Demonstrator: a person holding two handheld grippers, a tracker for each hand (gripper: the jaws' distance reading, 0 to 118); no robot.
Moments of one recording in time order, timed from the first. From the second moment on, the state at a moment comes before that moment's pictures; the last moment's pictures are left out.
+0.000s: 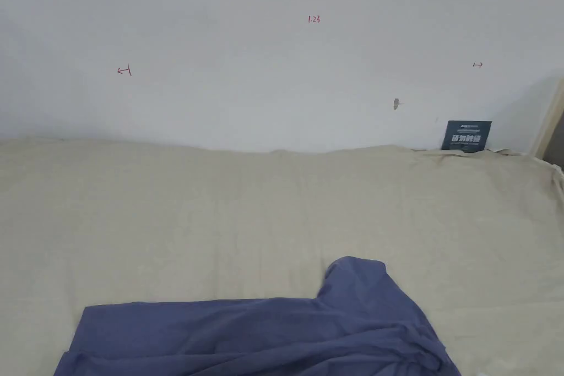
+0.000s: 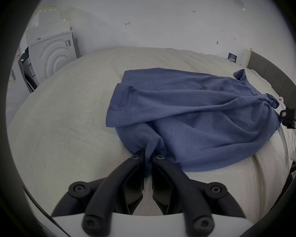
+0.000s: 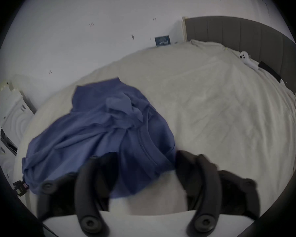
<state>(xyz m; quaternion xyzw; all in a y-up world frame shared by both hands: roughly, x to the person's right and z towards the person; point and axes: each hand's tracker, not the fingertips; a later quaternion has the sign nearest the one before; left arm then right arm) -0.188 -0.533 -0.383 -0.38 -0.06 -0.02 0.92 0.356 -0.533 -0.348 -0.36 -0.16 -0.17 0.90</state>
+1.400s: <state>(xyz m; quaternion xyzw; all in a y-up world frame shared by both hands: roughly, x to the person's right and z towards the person) -0.248 -0.363 -0.181 -0.20 -0.02 0.00 0.98 0.308 -0.371 -0.127 -0.17 -0.12 0.05 0.98</state>
